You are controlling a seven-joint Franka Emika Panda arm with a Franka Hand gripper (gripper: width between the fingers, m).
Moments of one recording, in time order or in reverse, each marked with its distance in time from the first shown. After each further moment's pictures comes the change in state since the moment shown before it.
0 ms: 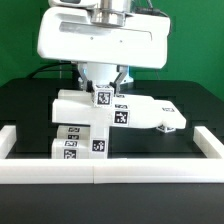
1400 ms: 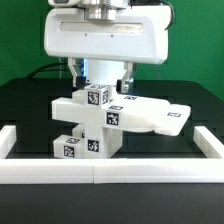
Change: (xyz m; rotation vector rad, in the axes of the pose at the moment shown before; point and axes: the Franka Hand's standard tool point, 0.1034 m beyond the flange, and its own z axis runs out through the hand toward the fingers) arm 0.002 0.001 -0.007 0.011 0.007 0.619
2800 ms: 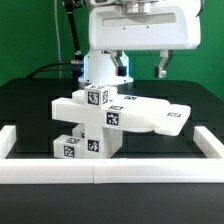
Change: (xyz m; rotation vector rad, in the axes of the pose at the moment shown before) arm -0.095 -0.040 -0.023 0.054 -0.070 0.143
